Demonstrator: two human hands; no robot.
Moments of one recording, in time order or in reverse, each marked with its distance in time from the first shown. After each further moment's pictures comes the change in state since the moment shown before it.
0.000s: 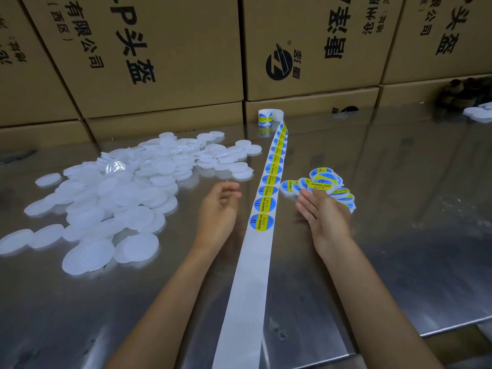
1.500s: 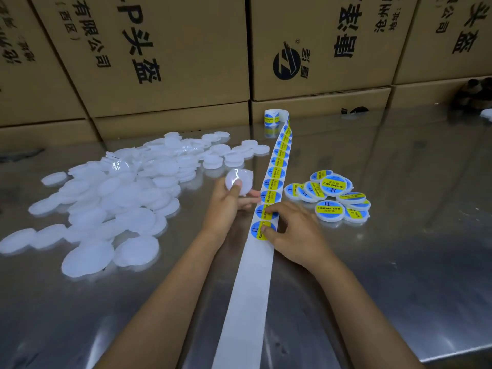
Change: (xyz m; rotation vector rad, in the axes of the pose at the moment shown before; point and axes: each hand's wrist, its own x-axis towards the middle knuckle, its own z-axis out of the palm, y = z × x) left_hand 0.034 -0.008 0.019 -0.325 -0.130 -0.130; right_hand -0.003 0.029 0.007 -1.362 -0.417 -0.626
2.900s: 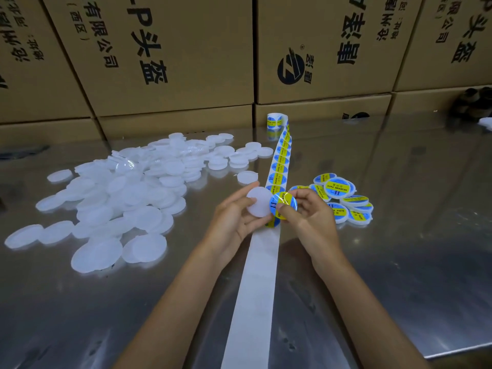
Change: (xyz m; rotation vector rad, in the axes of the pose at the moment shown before) left_hand -0.046 0.030 -0.002 -0.357 -0.086 -0.262; right_hand -0.002 -0.021 -0.005 0.953 0.323 0.107
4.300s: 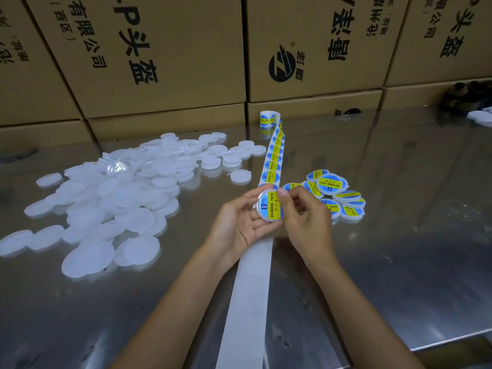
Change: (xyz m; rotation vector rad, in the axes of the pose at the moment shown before) left_hand -0.007 -0.003 0.013 -0.098 -0.176 -0.163; right_hand -0.001 0.013 -0.005 -0.330 0.090 -0.197
